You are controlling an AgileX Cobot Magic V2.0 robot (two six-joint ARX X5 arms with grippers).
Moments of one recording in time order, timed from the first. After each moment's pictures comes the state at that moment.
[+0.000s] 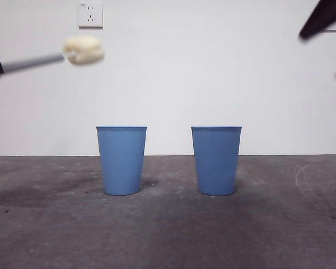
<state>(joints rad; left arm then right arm) -0.22 0.93 0.90 -0.80 0.18 -0.03 0.14 0.80 0.67 -0.55 -0.55 -0.12</state>
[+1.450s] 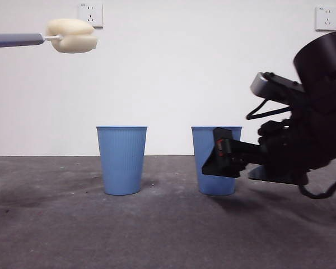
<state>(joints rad) -0.22 0.76 0.90 -1.03 0.23 0.00 0.48 1.75 0.44 0.96 -0.09 0.08</state>
